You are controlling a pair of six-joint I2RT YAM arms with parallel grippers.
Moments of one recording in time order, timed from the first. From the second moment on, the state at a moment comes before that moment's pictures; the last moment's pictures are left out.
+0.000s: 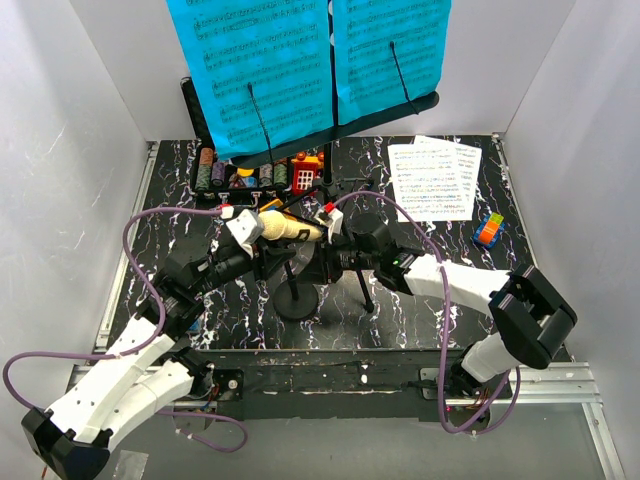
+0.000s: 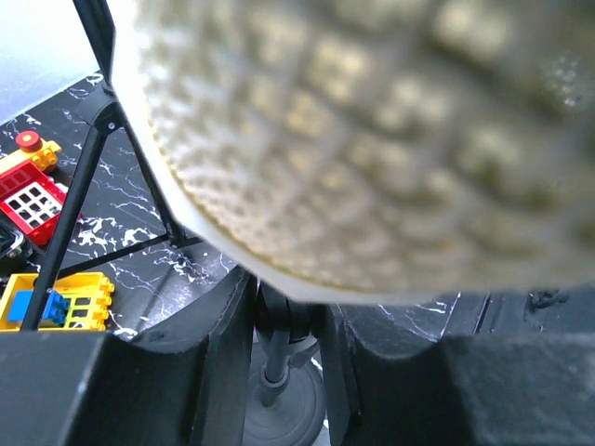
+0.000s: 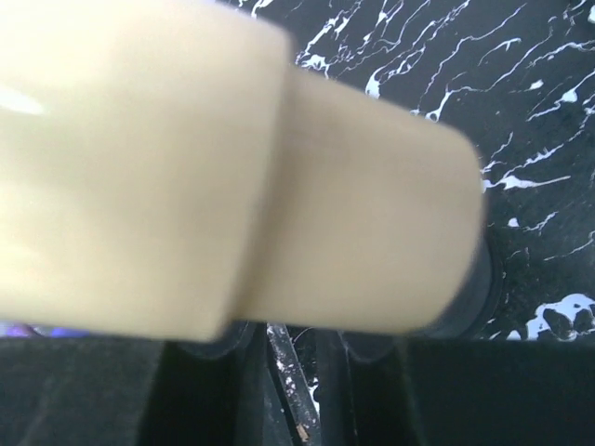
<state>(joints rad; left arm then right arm) -0.60 0.72 0.72 -0.08 0.41 -0.02 0.85 1.49 0.83 0.26 -0.54 0.52</state>
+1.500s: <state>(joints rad) -0.58 0.80 0.69 0.03 0.36 0.00 1.37 1.61 0.67 0.81 0.59 -0.82</state>
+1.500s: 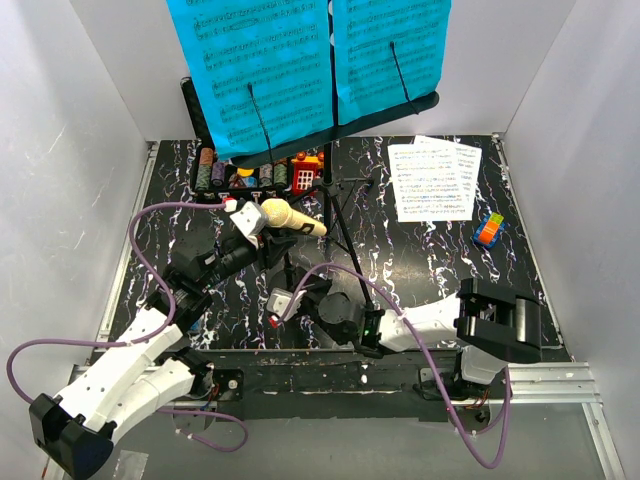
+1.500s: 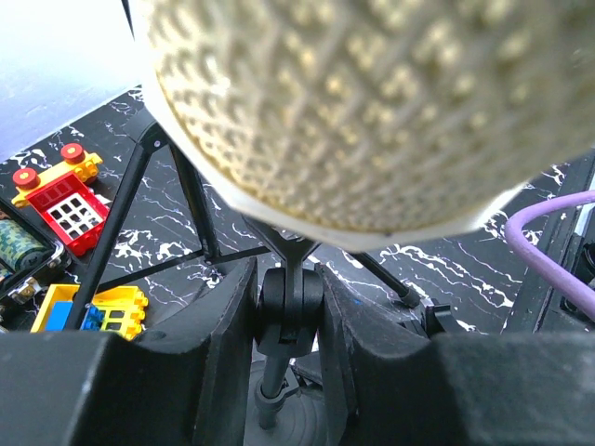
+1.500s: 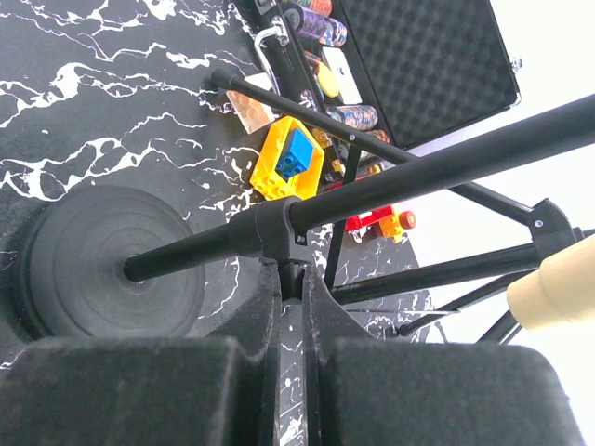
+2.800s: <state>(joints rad) -0.58 0.74 0.67 0.03 0.37 -0.01 0.80 1.48 0.77 0.37 -0.58 1.00</state>
